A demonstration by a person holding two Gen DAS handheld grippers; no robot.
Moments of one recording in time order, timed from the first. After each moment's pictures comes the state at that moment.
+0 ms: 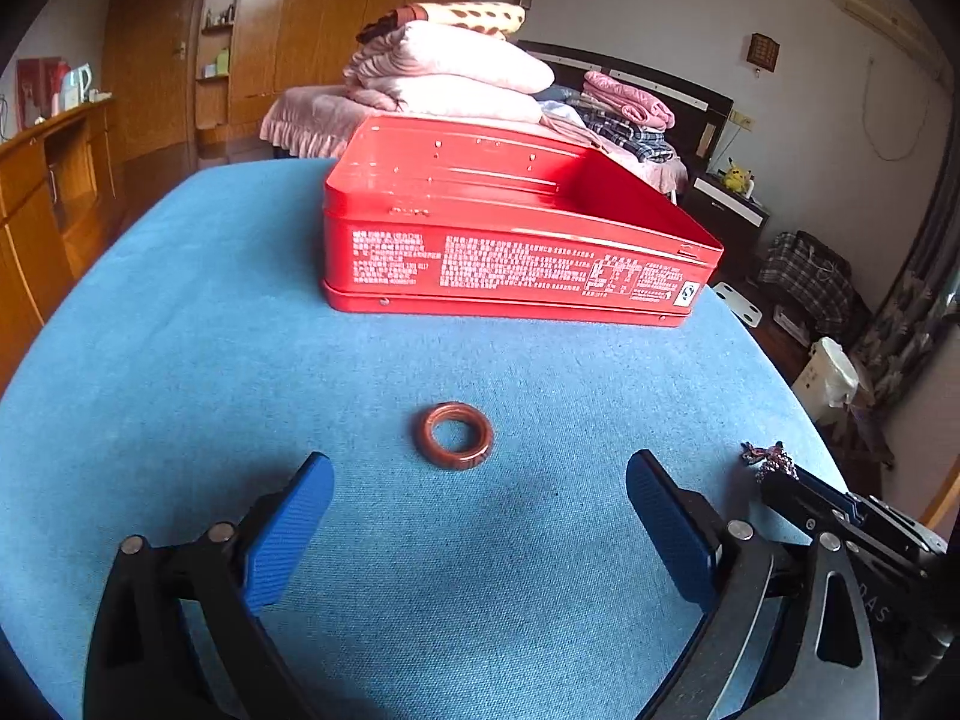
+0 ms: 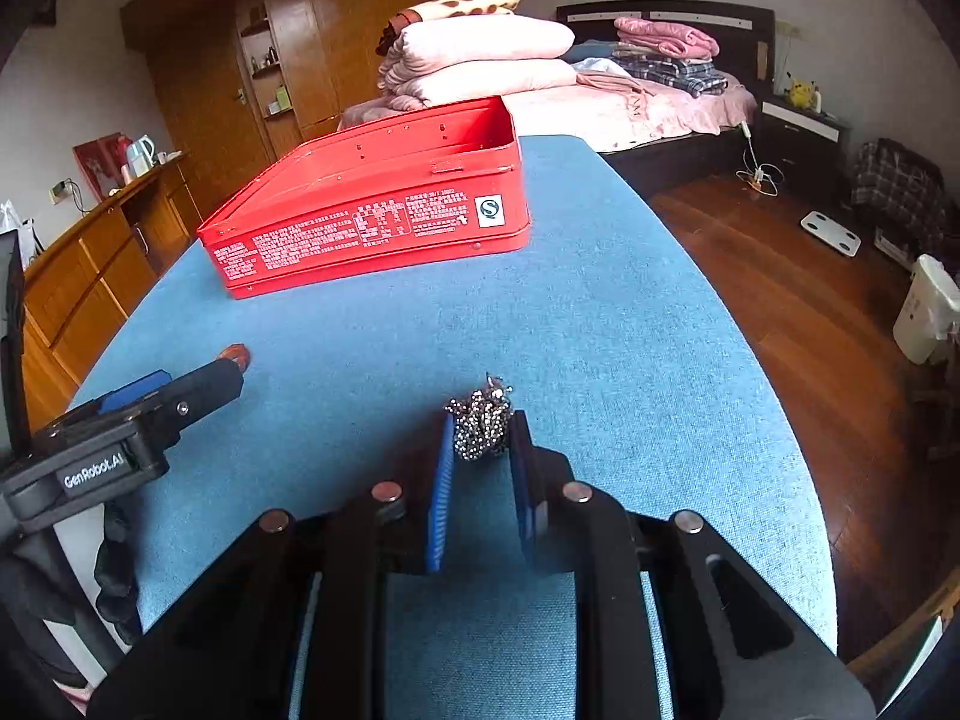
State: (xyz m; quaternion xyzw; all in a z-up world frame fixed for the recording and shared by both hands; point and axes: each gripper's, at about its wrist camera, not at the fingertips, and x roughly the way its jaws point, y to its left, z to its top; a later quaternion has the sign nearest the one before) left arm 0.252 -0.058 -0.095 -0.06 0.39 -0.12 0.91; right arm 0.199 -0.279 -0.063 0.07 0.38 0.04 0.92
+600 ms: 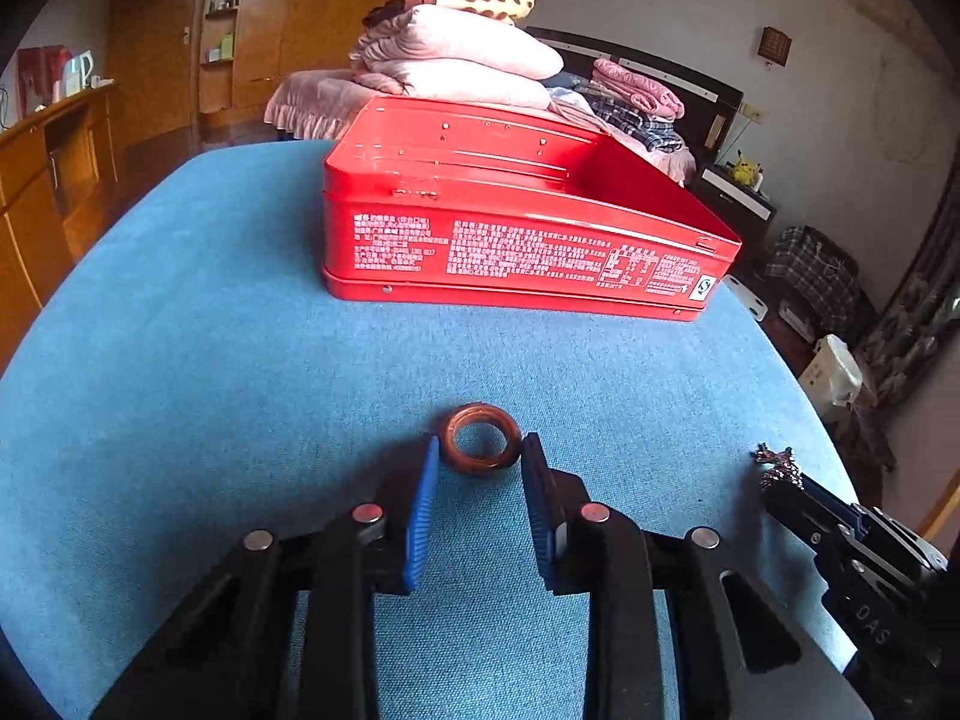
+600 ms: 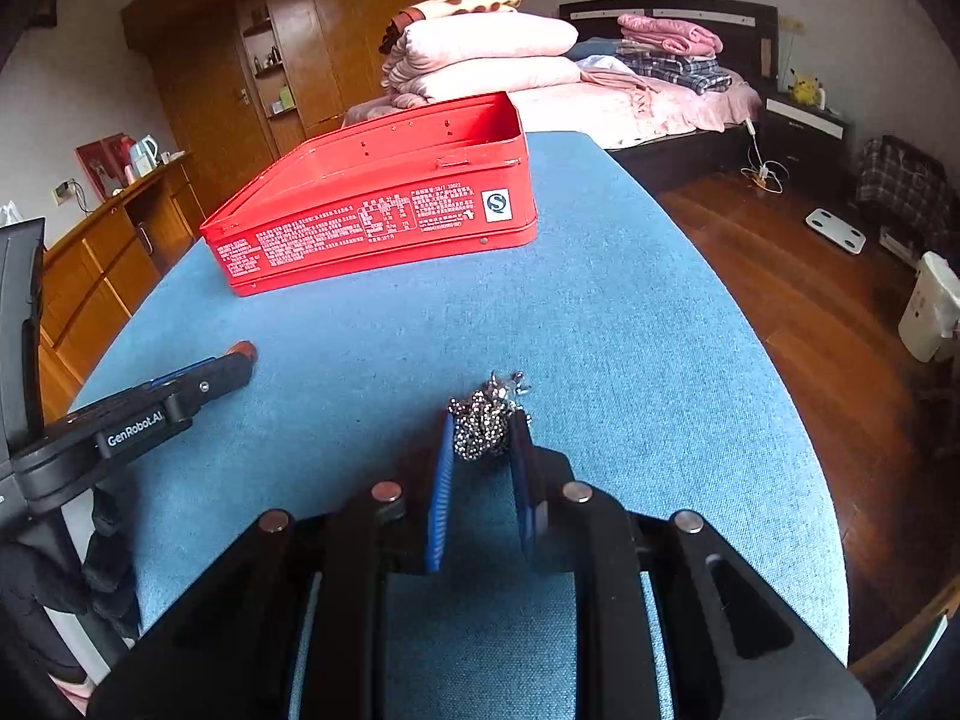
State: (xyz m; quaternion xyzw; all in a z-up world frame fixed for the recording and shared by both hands) left arm 0.251 -0.055 -0.096 -0.06 0.40 -0.12 0.91; right arm 0.200 -0.273 -0.065 0.07 0.38 0.04 0.92
